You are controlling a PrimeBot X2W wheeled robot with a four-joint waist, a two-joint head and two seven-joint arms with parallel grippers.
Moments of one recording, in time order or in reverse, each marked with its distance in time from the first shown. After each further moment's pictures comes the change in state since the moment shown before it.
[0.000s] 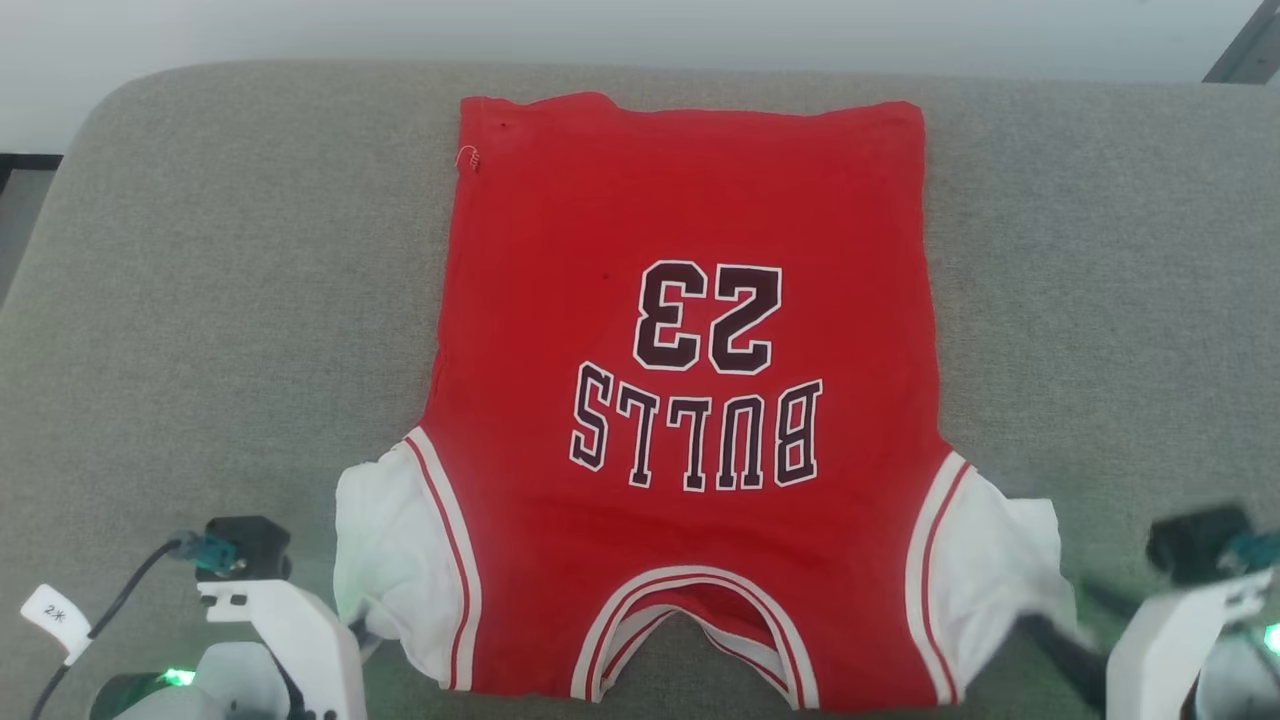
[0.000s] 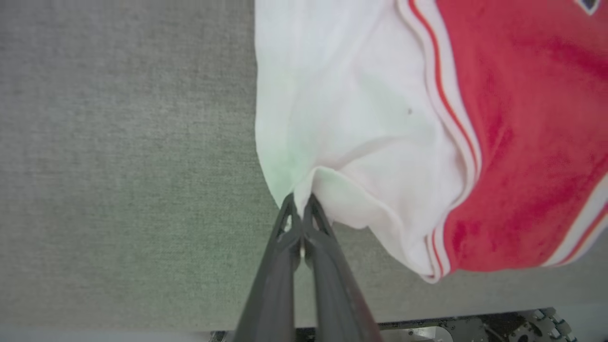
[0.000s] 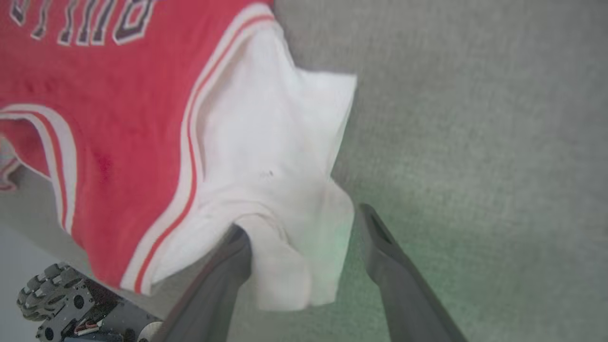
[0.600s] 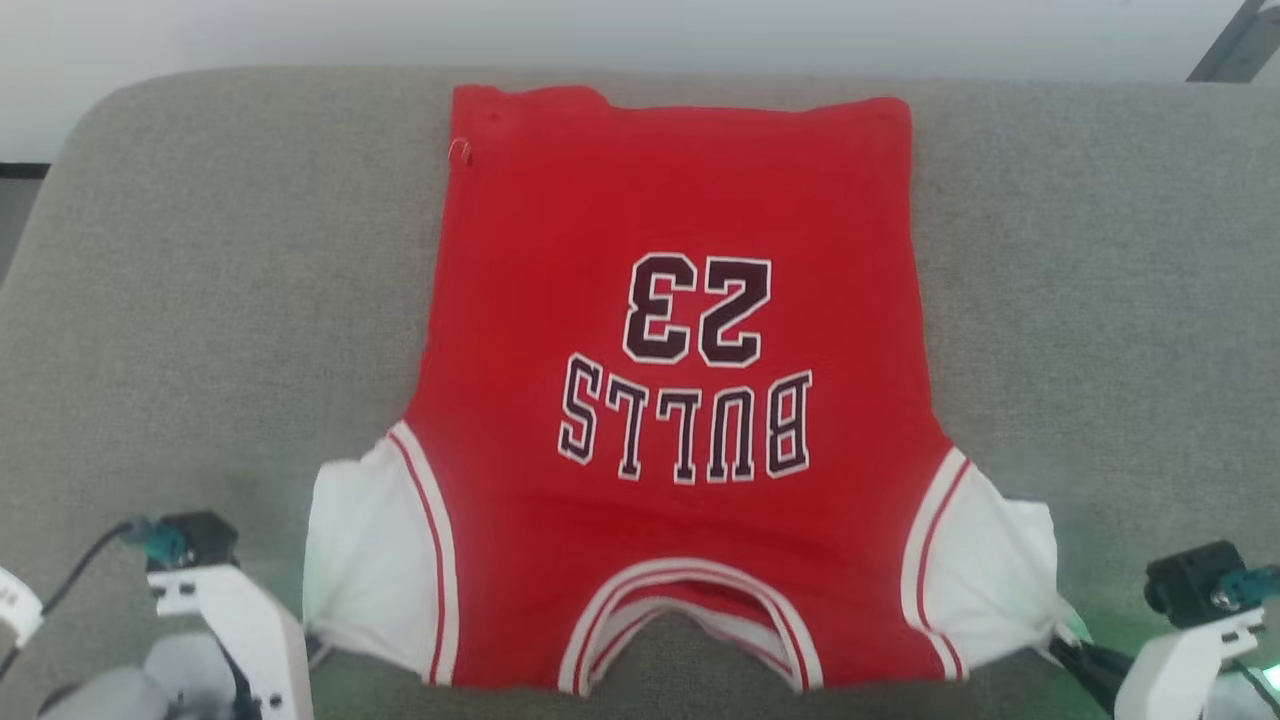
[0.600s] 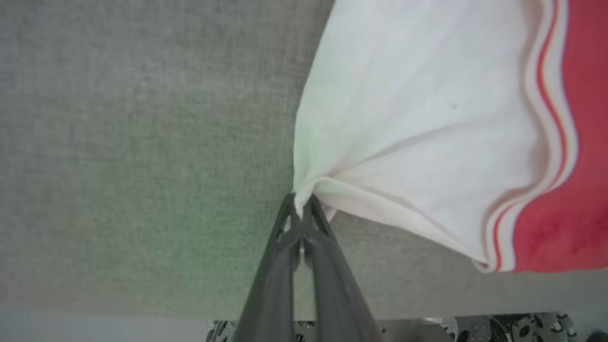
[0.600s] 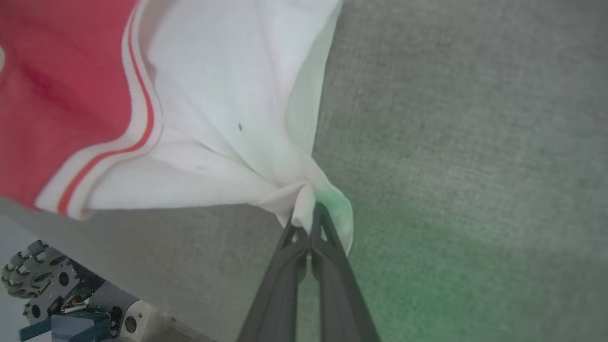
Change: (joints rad) left arm -0.053 -0.001 0.004 0.179 -0.065 -0.078 0.095; right arm -0.025 -0.090 0.070 0.115 0.061 0.000 -0.120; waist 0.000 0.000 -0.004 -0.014
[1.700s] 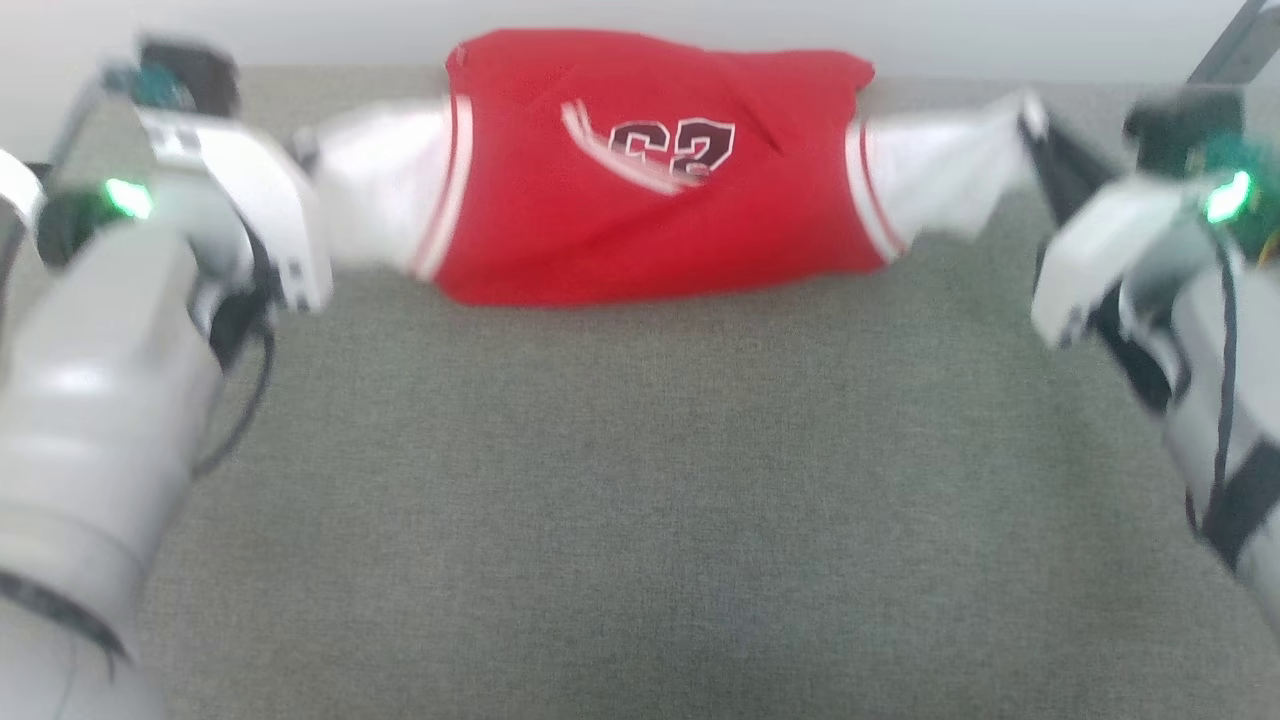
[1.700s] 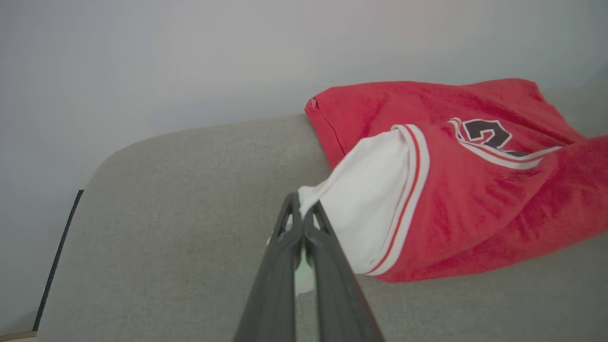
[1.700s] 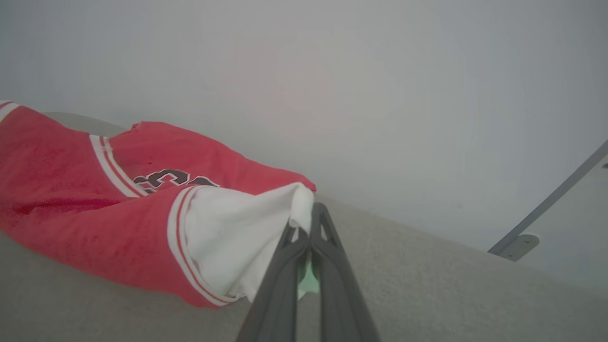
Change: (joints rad) left arm -0.876 -0.466 -0.081 1.044 0.305 -0.512 -0.365; right arm -1.054 0.110 0.400 0.903 -0.081 0.000 -0.731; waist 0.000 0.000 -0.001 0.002
